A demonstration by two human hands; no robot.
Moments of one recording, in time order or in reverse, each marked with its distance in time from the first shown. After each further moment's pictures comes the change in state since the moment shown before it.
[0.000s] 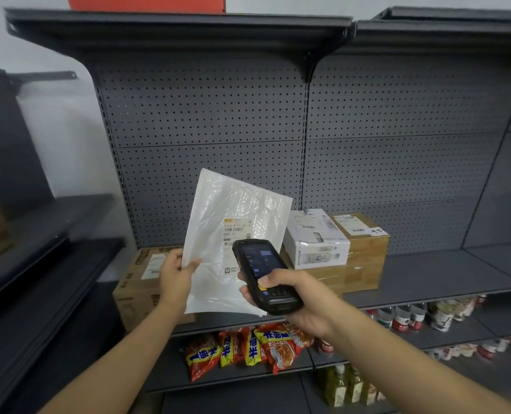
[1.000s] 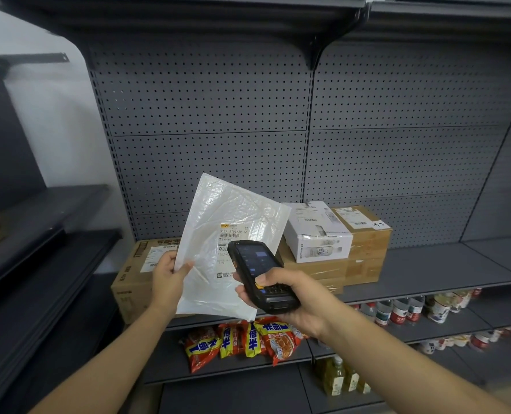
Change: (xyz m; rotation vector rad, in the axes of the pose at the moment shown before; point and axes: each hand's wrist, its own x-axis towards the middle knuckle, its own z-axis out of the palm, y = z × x) left_hand 0.016 -0.027 -0.023 0.042 -0.062 -0.026; right_hand 0.013 0.010 0.013 0.095 0.027 0.043
